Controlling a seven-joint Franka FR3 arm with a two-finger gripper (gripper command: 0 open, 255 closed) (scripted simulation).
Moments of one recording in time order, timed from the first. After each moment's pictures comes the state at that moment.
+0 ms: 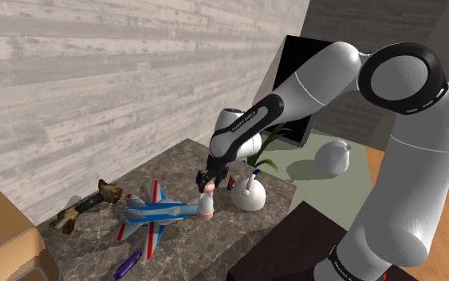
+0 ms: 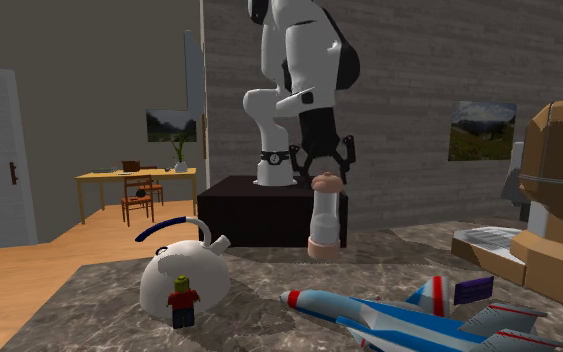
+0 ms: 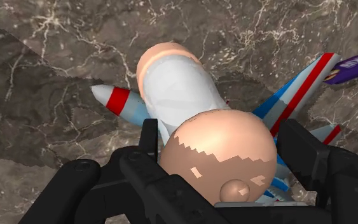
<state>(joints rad) 0.14 0.20 0.09 -2.37 0.28 2.63 0.02</state>
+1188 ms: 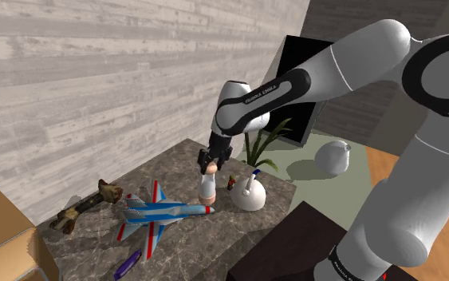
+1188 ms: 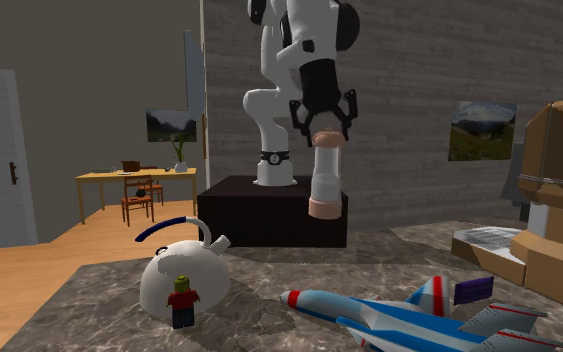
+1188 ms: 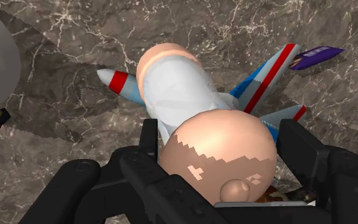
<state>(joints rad) 0.14 0.01 0.08 -2.33 0.23 2.40 0.08</state>
